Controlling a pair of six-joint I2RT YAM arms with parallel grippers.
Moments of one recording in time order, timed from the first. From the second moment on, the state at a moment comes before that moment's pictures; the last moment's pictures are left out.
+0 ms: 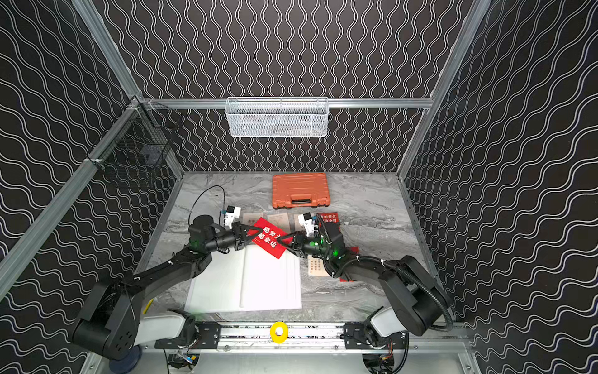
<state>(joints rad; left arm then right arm) -0.31 1.30 0.51 0.52 0.80 -1.14 0.63 1.49 0.56 0.76 -0.68 1.27</state>
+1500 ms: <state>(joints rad) -0.04 1.18 0.57 -0.49 0.39 -0.62 0.90 1.62 1.05 -0.13 -0.30 0.86</state>
